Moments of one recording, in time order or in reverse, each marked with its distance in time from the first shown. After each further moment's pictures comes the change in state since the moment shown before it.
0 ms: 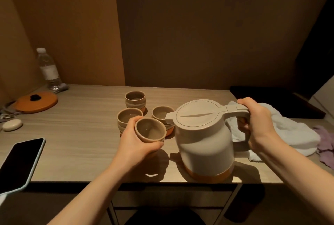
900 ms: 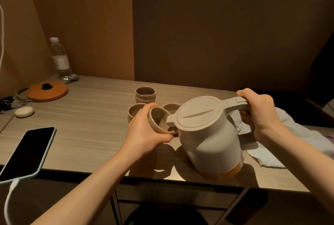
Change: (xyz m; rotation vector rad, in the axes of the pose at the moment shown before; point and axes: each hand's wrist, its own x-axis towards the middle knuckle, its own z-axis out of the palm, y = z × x) left_hand 0.016 0.005 -0.010 0.184 0.011 0.078; right_hand 0.007 -0.018 0.033 -0.131 -0.134 -0.110
